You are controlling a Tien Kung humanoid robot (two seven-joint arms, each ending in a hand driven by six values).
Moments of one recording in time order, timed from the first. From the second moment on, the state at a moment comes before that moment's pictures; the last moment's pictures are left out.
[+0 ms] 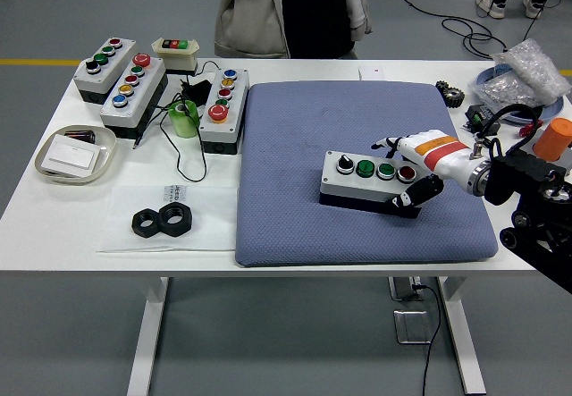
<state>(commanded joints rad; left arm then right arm) -0.12 0.13 -0.64 -0.25 0.65 0.28 0.25 0.85 -0.45 0.45 1.06 -1.80 -0.09 0.06</state>
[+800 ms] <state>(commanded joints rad) -0.12 0.13 -0.64 -0.25 0.64 0.29 0.25 0.83 -0.48 0.51 1.12 -1.86 -0.05 0.00</state>
